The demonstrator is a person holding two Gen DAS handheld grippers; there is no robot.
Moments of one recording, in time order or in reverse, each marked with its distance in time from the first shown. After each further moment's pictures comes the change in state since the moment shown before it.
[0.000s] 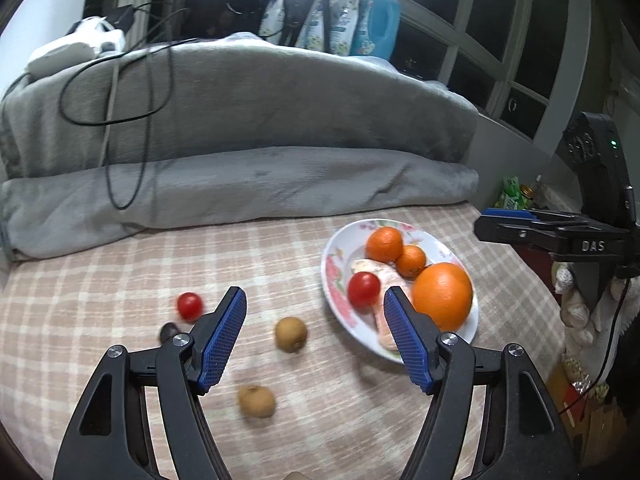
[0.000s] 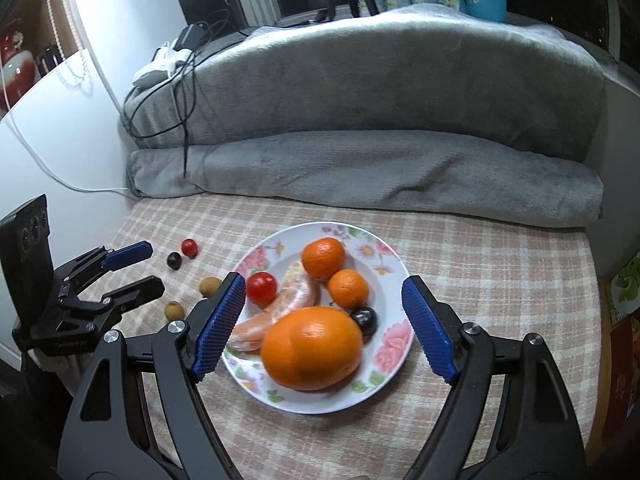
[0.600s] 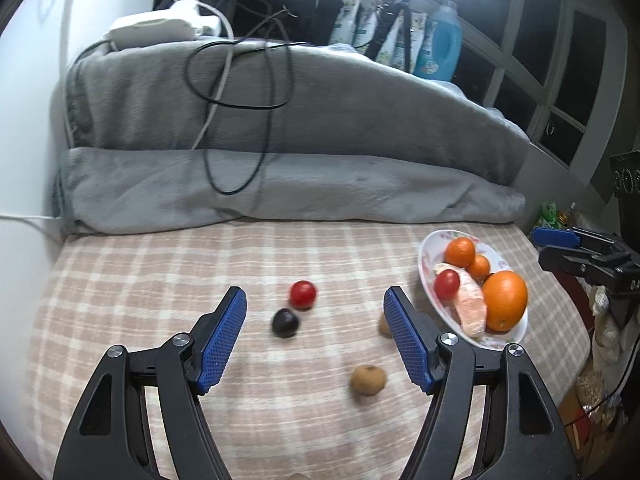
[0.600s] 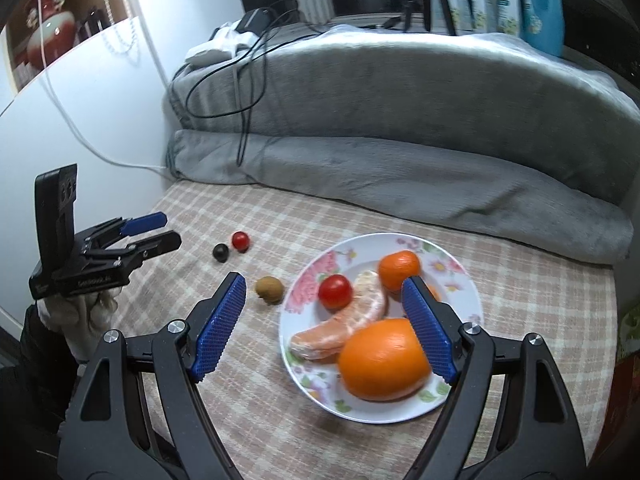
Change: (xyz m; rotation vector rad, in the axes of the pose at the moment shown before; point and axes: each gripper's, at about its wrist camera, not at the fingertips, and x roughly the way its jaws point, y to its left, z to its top) left arm -0.030 0.075 -0.010 -0.101 -0.023 0.118; right arm 0.007 0.064 0.003 -0.138 0.009 0.073
